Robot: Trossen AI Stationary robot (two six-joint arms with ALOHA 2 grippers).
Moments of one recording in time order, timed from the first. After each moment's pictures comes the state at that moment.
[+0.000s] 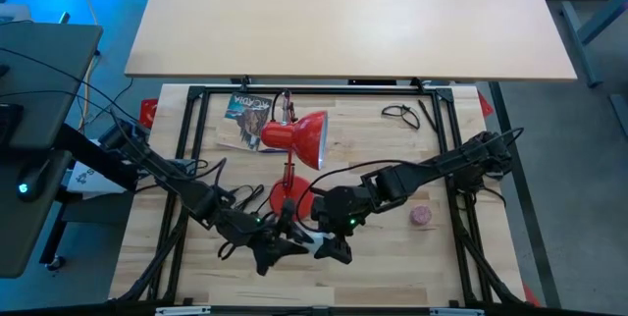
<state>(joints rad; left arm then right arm) -0.59 1.52 1.21 -0.05 -0.36 0.57 0.36 1.80 1.65 -0.54 -0.28 0.65</state>
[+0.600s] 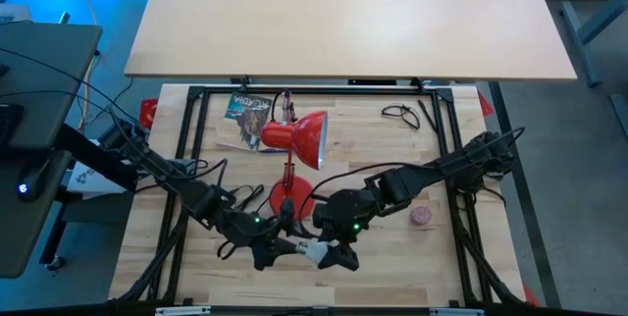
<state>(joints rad) -0.59 1.51 1.21 -0.12 -0.36 0.66 0.38 1.79 1.66 -0.50 -0.34 0.65</state>
